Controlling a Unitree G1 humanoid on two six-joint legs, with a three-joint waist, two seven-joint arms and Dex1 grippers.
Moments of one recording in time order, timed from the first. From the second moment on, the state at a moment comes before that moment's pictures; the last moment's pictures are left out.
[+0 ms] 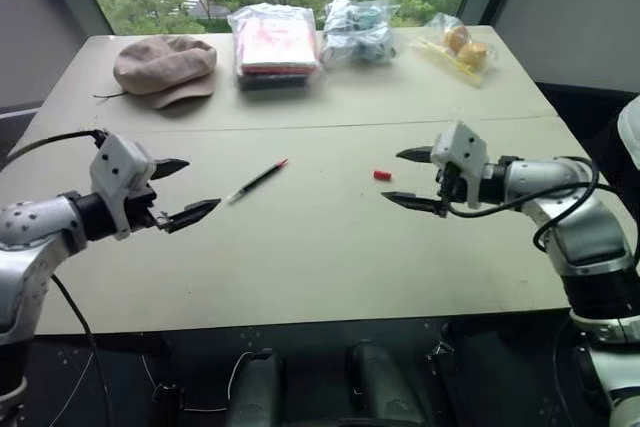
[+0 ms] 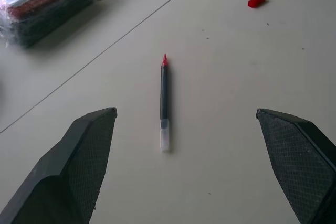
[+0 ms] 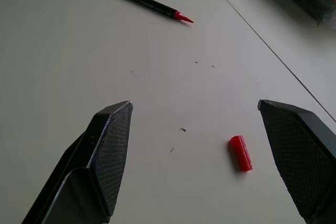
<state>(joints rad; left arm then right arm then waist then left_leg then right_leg) -0.14 0.92 0.31 -0.33 -0.55 0.58 -0.88 -0.55 -0.77 0.06 -0.16 0.29 0.48 1.02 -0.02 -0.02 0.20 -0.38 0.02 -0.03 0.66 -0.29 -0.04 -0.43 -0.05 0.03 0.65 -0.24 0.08</state>
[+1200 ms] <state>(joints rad) -0.23 0.77 0.27 -0.26 -0.56 0.59 -0.80 -0.56 -0.73 0.09 -0.16 0.26 0.46 0.99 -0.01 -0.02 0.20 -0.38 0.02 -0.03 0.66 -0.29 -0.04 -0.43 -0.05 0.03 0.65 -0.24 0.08</state>
